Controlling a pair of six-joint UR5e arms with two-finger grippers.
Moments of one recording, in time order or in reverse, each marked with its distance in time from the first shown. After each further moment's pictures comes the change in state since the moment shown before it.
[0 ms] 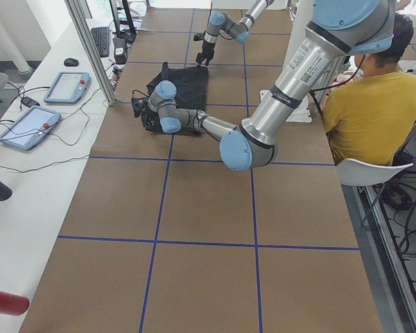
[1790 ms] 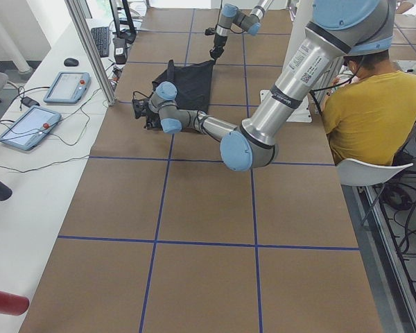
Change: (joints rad) left arm 0.004 0.004 -0.001 -0.001 0.001 -0.005; right arm -0.090 -0.184 0.254 -0.001 -0.014 0.095
